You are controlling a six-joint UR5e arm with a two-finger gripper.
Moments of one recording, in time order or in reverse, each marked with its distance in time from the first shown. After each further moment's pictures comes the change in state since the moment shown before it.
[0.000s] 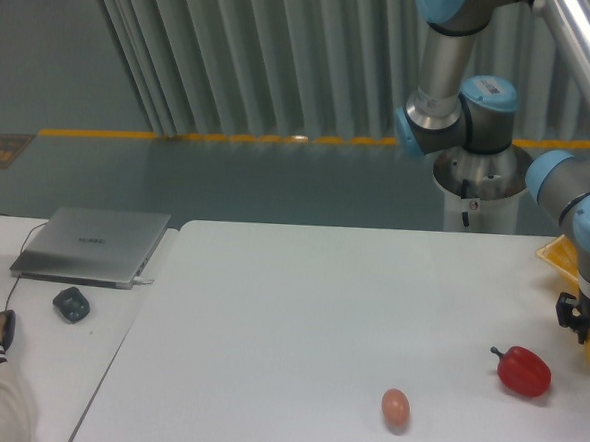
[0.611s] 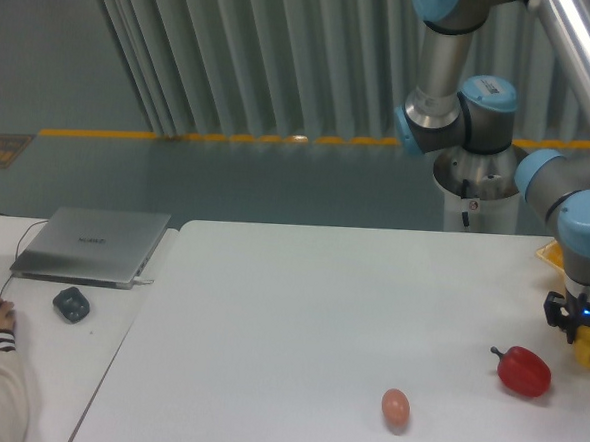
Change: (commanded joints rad) arm -0.054 0.047 0.000 -0.014 -0.003 -0.003
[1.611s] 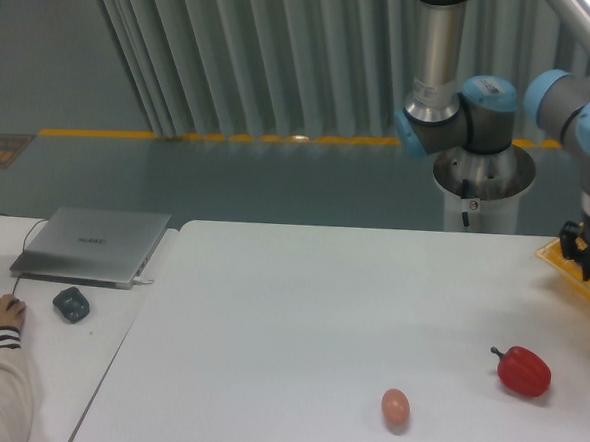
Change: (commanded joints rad) arm 0.182 0.164 0.014 -0.176 -0.029 0.273
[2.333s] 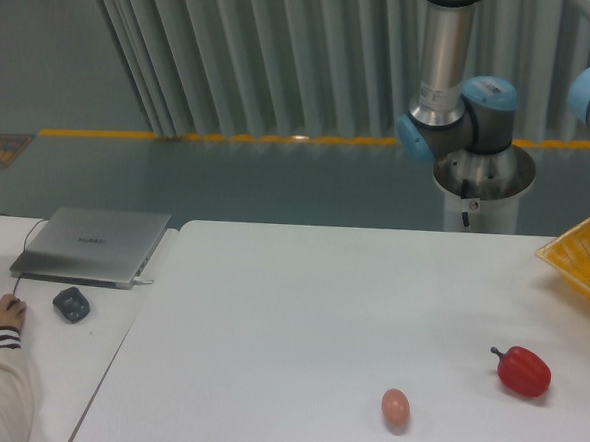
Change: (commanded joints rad) arm 0.042 -0.018 -0.006 0.011 0.000 0.042
